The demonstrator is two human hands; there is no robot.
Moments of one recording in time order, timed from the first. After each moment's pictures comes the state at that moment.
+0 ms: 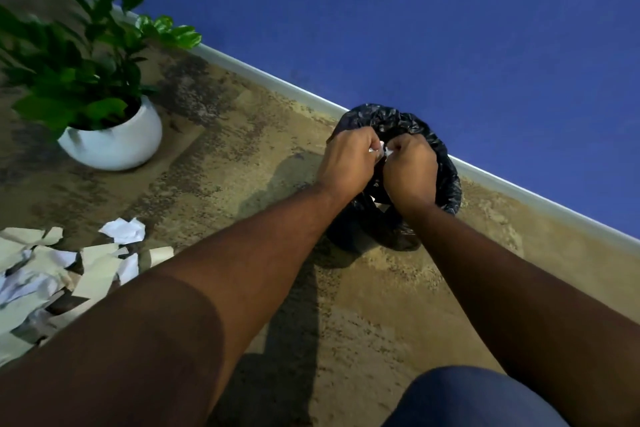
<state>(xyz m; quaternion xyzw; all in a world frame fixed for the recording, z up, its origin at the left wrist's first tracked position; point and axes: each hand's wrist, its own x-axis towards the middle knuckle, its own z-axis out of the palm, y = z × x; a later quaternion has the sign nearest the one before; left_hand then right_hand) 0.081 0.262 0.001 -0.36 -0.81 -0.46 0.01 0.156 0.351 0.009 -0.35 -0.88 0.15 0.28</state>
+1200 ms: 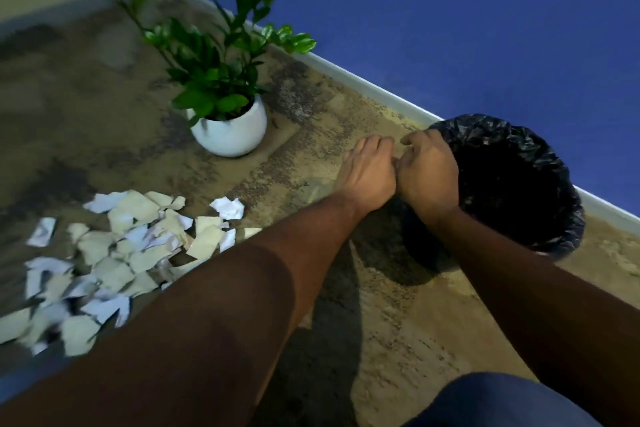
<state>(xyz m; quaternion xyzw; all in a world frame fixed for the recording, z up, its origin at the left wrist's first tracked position) 0.036 0.167 -0.033 -0.33 -0.89 -0.31 0.03 0.088 0.272 -0.014 -0.16 -0.94 0.15 0.26</state>
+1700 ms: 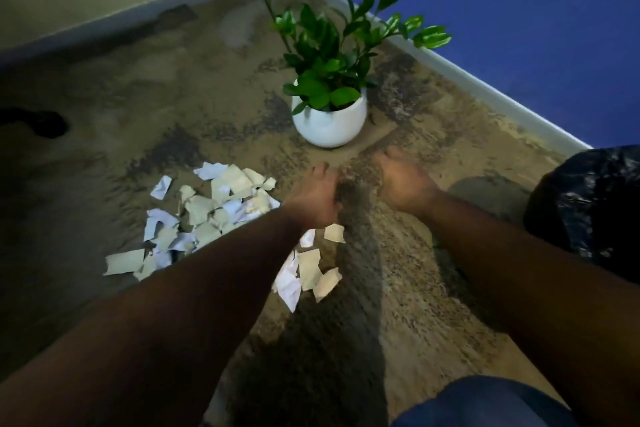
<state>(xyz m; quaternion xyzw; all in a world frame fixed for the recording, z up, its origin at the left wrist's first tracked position) -0.022 -0.049 -0.095 -0.17 -0.97 -0.15 -0.13 -0.020 0.139 -0.062 0.08 -0.98 0.12 -0.11</state>
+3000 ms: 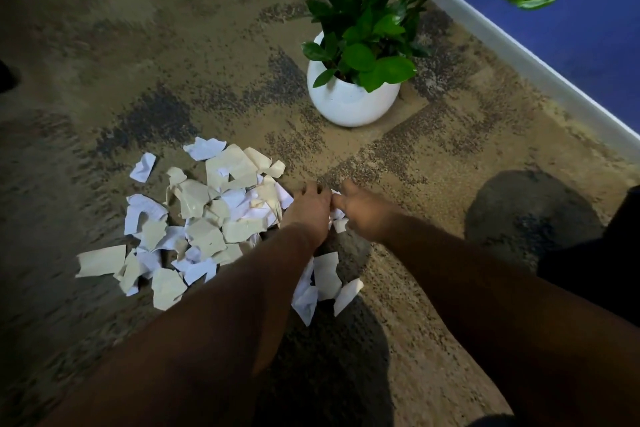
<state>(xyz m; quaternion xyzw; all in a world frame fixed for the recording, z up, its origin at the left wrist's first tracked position) -0.042 -0.090 -0.190 -0.14 -0.96 -0.07 -0.22 -0.051 0.058 -0.195 0.24 -0.94 0.07 -0.22</state>
